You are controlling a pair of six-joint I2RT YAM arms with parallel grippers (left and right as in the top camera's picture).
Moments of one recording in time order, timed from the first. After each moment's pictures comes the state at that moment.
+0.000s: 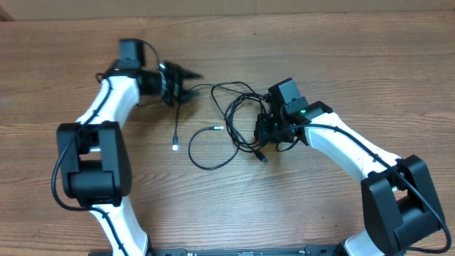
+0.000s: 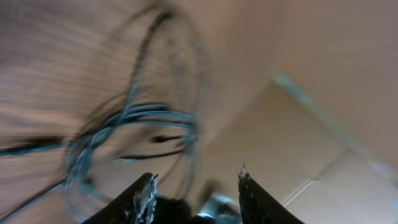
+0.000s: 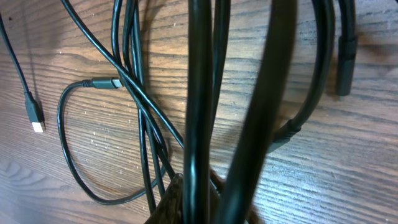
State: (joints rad) left arm -0.02 2.05 1.44 -0.56 0.93 -1.12; right arm 0.44 1.74 1.10 -0.56 -0.30 0.51
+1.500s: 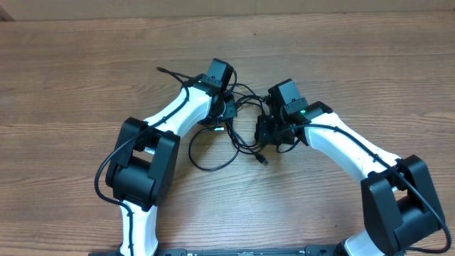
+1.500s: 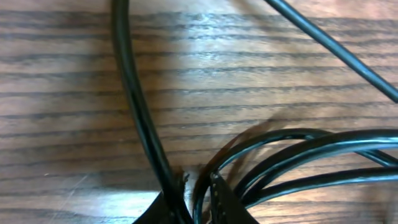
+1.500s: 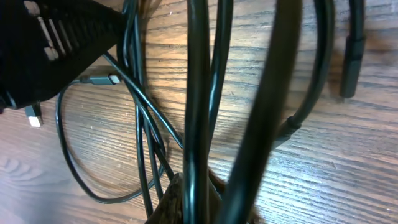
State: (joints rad) left arm -0.43 2.11 1.45 -0.62 0.10 -0.60; right arm 0.44 1.74 1.10 -0.58 -0.31 0.51
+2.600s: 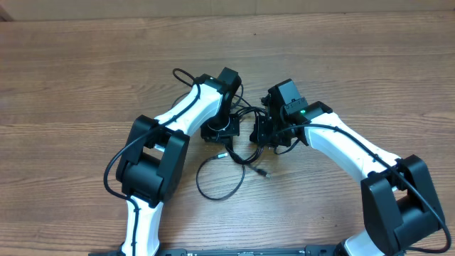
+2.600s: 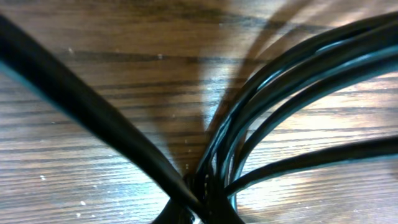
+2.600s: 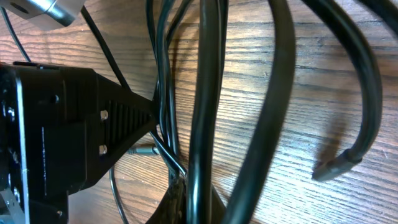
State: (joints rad) left arm -0.48 2.18 1.54 -1.02 0.20 -0.48; right arm 0.44 1.74 1.10 -0.58 -0.41 0.54
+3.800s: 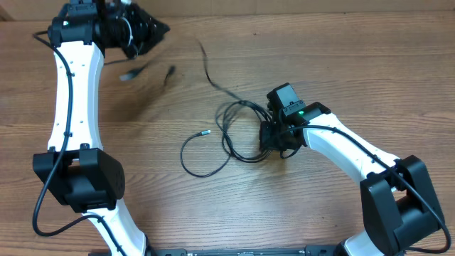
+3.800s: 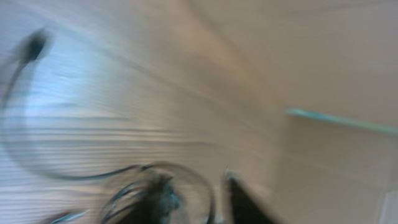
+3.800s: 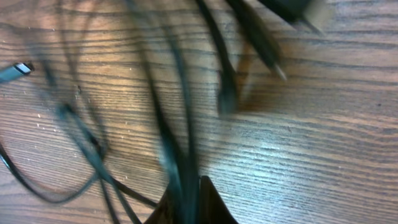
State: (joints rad) left arm 0.07 2.01 2.07 -1.01 0.65 -0.71; right arm 0.45 1.74 1.10 -0.69 -0.22 0.51
